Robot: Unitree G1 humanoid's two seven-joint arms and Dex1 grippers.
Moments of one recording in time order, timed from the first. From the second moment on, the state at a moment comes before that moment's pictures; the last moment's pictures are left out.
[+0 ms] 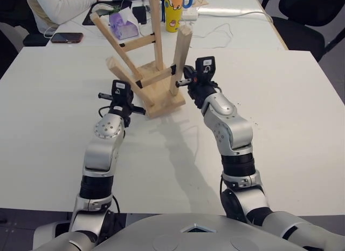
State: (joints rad) left arm -0.19 0.15 -0.06 -0.24 -0.02 0.63 -0.08; right arm -0.46 0.07 0.10 -0.11 0.18 0.68 0.06
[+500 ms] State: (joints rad) left arm -0.21 0.23 0.09 -0.08 0.00 0.51 -0.07; right arm -0.46 -0.06 -0.01 -0.03 0.06 0.57 -0.02
